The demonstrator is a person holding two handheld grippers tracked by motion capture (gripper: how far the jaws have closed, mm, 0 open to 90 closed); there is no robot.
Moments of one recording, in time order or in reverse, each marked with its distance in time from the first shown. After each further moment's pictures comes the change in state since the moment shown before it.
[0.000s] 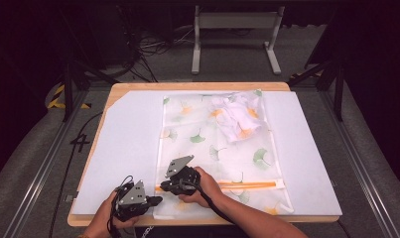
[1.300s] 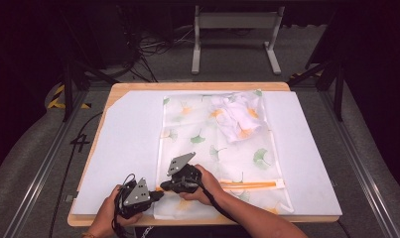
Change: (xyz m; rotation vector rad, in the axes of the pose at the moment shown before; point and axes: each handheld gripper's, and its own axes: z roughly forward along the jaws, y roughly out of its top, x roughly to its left) left arm 0.002 0.006 0.006 0.001 0.086 0.027; right arm -0.004 0.001 -0.004 -0.010 0.055 -0.010
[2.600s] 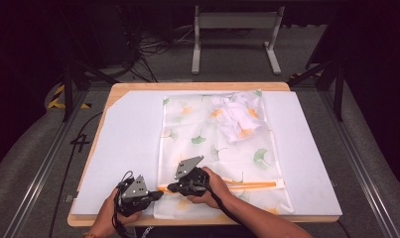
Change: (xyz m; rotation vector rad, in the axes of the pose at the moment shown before) left arm 0.006 -0.004 0.001 -0.015 -0.037 -0.118; right arm 0.006 -0.013 -0.019 0.006 -0.035 -0.016
